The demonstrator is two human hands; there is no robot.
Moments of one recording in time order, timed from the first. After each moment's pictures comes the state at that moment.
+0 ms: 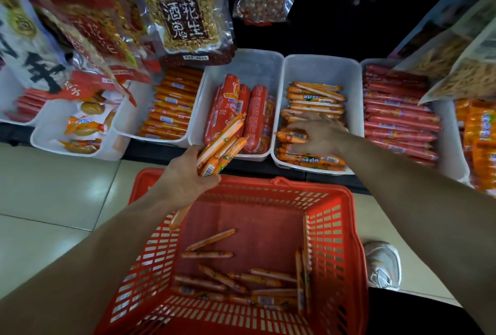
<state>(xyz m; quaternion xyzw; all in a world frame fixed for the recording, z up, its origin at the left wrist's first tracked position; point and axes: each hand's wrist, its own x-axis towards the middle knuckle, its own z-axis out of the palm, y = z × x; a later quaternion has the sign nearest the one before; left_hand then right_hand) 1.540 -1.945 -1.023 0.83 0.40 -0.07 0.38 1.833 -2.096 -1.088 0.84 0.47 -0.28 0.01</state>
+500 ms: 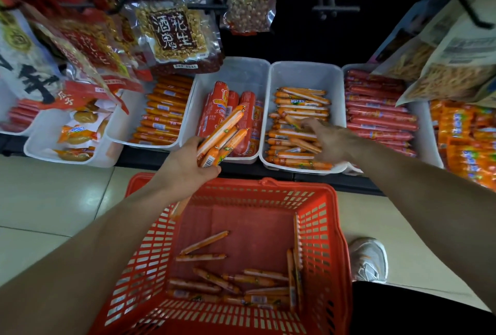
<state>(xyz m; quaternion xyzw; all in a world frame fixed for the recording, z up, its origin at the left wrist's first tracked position) 1.565 -1.954 -1.002 0.86 0.38 -0.05 0.35 1.852 -2.146 -1.071 0.84 0.46 -0.29 0.00</state>
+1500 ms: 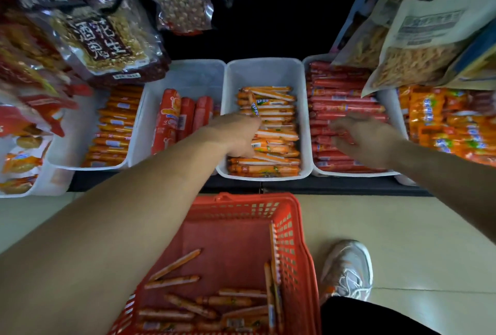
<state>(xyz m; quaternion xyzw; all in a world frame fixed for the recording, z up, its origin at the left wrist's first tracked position) 1.772 -2.003 -1.039 0.96 0.10 -0.24 0.07 1.919 -2.258 -1.071 0.89 0.42 -0.20 -0.05</state>
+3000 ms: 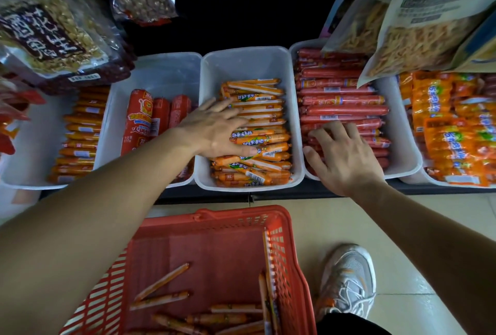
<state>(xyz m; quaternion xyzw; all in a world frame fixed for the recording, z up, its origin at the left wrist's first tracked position) 1.794 -1.962 -1.092 0.97 -0.01 -0.26 -0.03 1.875 -2.246 -1.124 0.92 0.37 -0.06 -0.11</state>
